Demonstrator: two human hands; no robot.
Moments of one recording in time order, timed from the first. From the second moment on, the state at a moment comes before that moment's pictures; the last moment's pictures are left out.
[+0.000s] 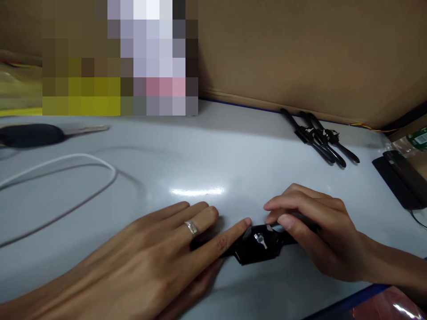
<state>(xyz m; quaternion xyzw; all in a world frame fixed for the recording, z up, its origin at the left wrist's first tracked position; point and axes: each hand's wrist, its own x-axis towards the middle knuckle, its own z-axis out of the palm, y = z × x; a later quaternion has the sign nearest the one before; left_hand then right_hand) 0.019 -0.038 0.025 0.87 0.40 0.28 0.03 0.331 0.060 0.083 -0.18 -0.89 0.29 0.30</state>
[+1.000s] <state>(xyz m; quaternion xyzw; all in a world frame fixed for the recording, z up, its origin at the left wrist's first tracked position) 0.020 -0.031 0.033 0.88 0.36 0.31 0.01 0.334 0.055 0.087 -0.18 -0.92 0.16 0.30</state>
